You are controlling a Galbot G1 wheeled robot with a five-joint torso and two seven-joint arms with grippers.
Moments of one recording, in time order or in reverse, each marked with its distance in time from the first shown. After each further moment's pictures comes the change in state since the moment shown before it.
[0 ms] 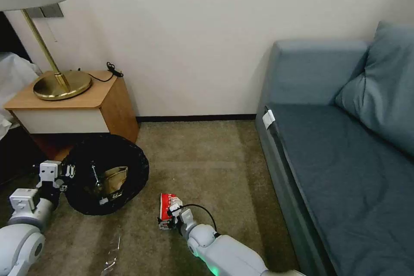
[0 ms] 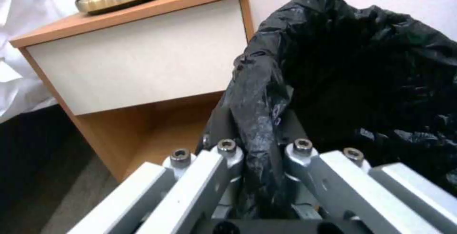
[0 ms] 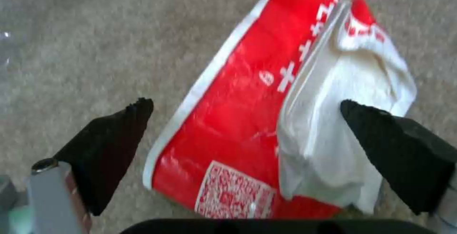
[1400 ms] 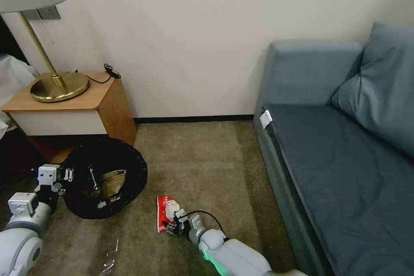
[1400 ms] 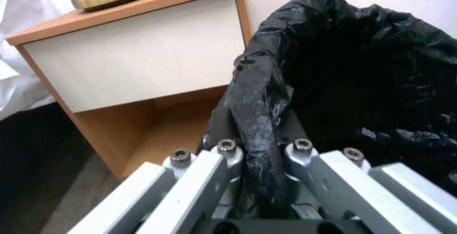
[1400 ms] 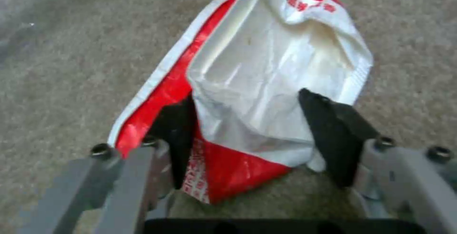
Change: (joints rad) left arm 0.035 -0.001 -0.011 -0.002 0.005 -0.007 -0.002; right arm 0.000 -0.001 0.050 -0.166 -0.005 0.105 -0.227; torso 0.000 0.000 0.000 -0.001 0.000
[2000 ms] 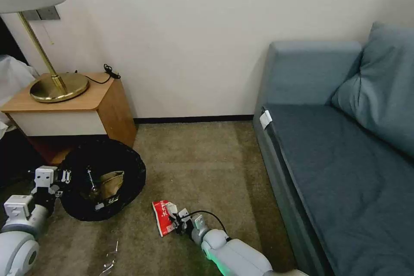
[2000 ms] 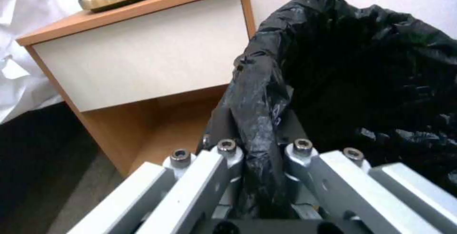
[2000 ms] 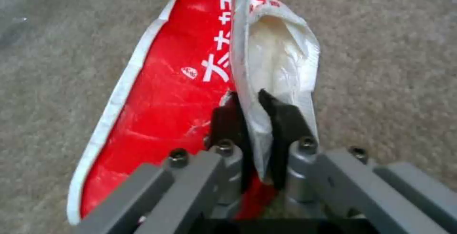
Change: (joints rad) left arm 0.026 0.003 -0.019 -0.007 -0.002 -0.012 0.003; right arm -0.002 0.001 0.026 -0.010 -0.030 0.015 -0.013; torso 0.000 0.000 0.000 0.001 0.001
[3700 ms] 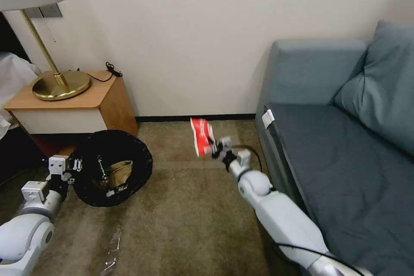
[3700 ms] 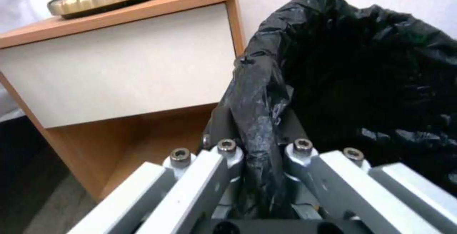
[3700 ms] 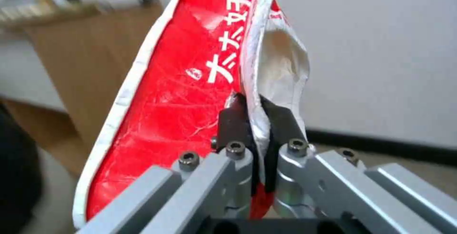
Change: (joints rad) left arm -0.188 0.014 0.127 0.116 -0.013 -0.030 0.012; right arm 0.074 -0.296 0.353 0.778 0.142 -0.100 0.114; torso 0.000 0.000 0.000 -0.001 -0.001
